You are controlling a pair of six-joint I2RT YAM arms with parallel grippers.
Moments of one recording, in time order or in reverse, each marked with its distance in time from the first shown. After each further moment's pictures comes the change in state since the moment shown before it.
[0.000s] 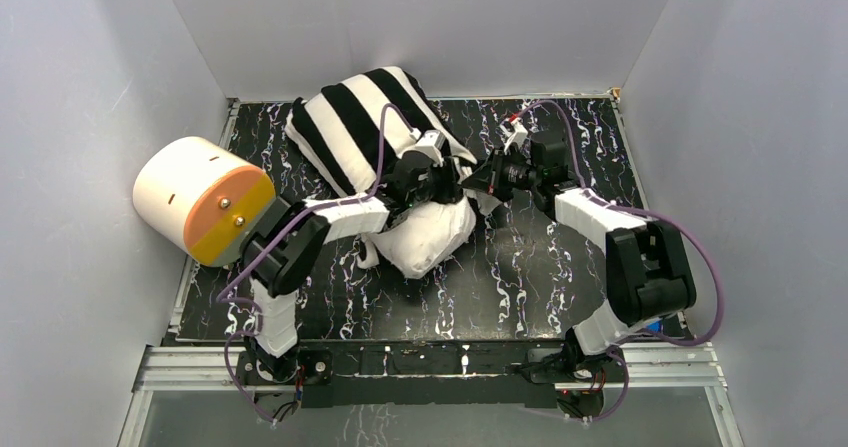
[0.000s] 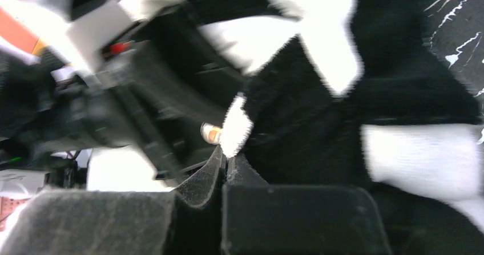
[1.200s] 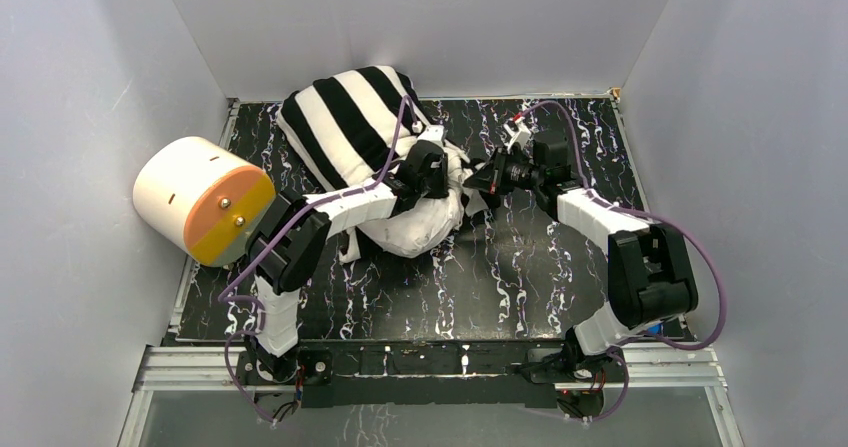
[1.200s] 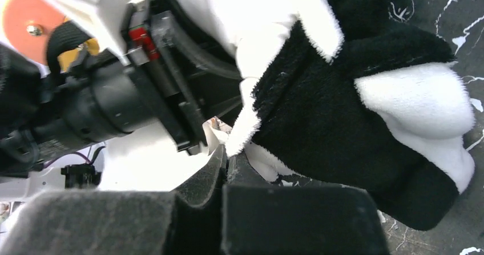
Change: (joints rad) left arm -0.006 -0.013 0.157 -0.448 -0.268 0.143; right arm -0.017 0.021 -0.003 0.019 -0.010 0.077
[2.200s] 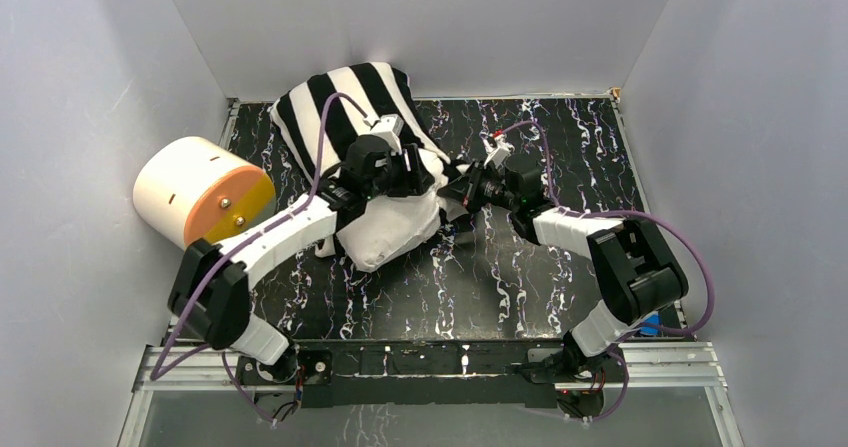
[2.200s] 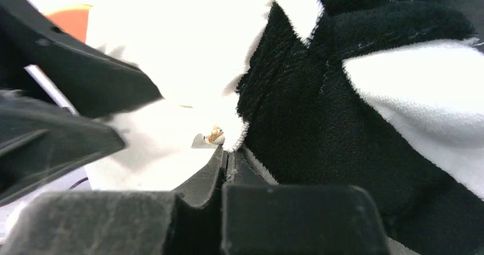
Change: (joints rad) left arm 0.094 -0.434 -0.245 0.018 0.227 -0.128; right arm 0.182 0.038 -0.150 0.380 0.201 0.218
